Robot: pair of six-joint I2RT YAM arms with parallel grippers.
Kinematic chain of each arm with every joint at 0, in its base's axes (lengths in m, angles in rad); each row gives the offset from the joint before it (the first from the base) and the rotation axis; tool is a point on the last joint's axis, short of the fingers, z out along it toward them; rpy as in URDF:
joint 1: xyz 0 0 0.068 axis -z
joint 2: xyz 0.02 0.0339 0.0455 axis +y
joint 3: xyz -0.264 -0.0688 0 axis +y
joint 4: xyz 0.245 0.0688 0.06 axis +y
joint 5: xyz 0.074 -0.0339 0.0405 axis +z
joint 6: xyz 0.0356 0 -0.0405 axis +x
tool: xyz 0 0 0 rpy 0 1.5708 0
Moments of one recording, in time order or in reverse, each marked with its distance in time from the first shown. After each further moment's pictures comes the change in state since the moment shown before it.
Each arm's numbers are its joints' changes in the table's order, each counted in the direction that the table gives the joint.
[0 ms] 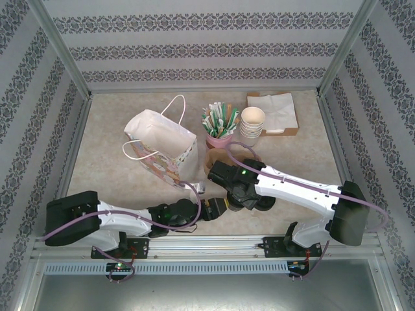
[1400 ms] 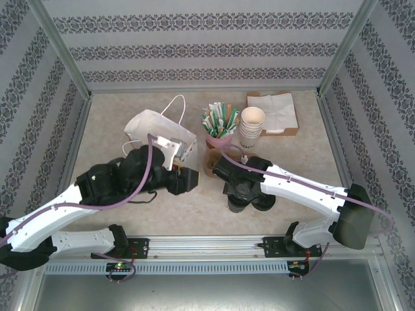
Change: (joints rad) left arm -0.189 -0.403 -0.875 1.549 -0.152 0.524; right arm 0.053 -0.039 0.016 -0.037 0.058 -0.497
